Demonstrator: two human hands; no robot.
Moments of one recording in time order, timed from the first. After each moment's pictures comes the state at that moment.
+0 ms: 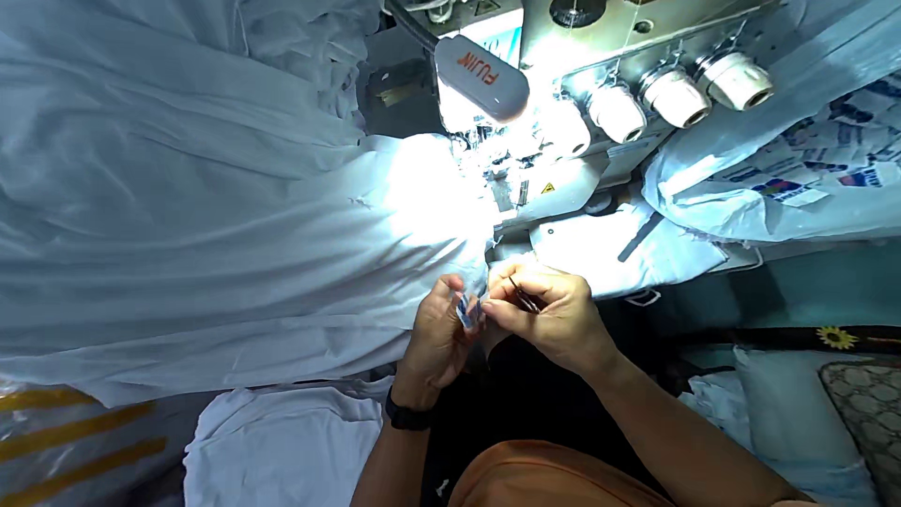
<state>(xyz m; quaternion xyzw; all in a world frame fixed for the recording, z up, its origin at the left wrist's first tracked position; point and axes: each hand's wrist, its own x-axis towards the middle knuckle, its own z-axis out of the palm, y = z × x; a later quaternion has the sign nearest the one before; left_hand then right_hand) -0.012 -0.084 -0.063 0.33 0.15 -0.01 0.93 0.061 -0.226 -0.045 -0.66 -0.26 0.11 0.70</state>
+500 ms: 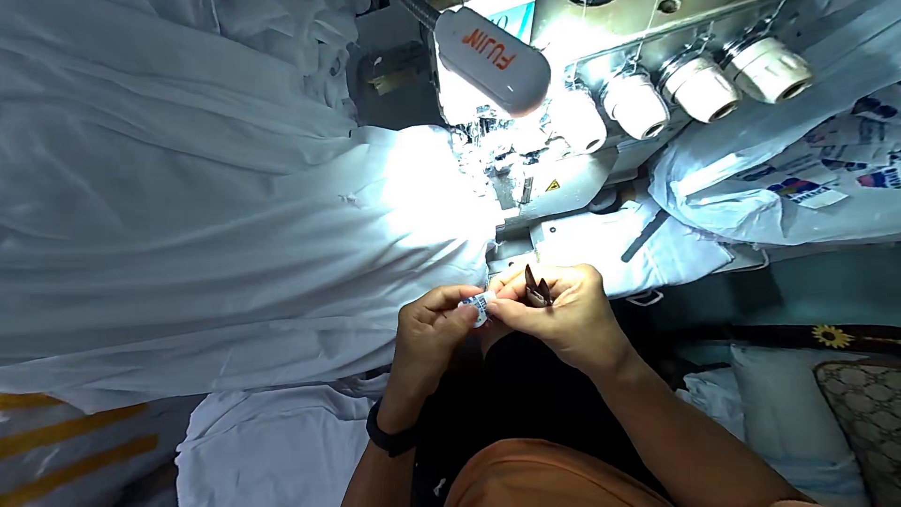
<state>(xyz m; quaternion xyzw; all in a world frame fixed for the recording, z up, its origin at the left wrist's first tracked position) -0.015 -0.078 -0.050 0.57 0.13 0.07 0.81 0.067 -0.227 -0.044 -0.64 -0.18 0.17 0.73</state>
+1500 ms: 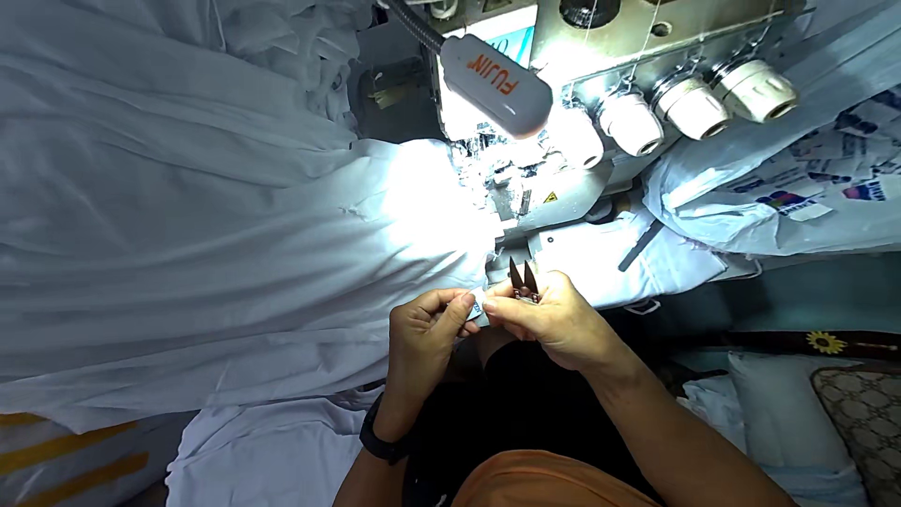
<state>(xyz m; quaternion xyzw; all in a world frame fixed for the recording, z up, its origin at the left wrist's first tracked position) 0.000 -0.078 -0.036 0.68 0.18 0.10 0.70 0.079 -0.226 -0.046 -0.60 -0.09 0.33 0.73</state>
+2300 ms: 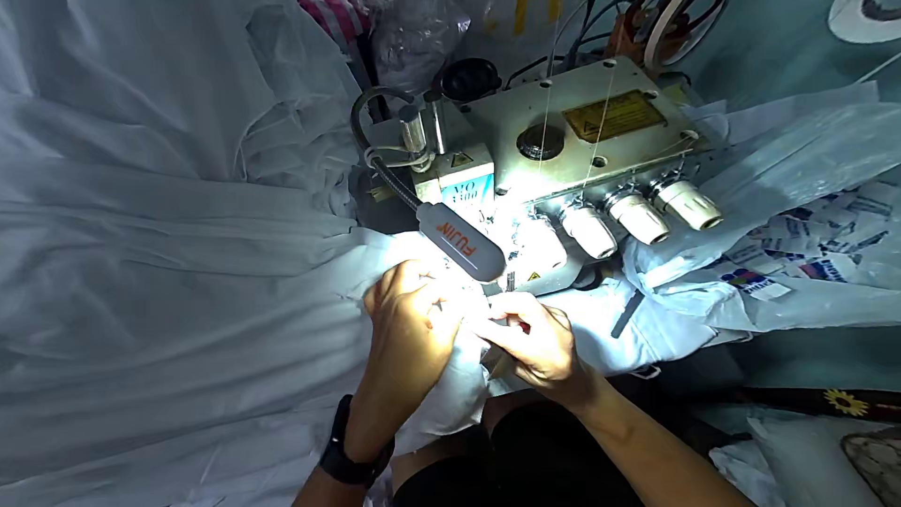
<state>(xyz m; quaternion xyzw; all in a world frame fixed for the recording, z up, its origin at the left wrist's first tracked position) 0.078 -0.040 -0.003 0.93 0.03 0.14 0.33 0.131 -0.210 -0.083 -0.70 -0.45 -0.26 0.49</state>
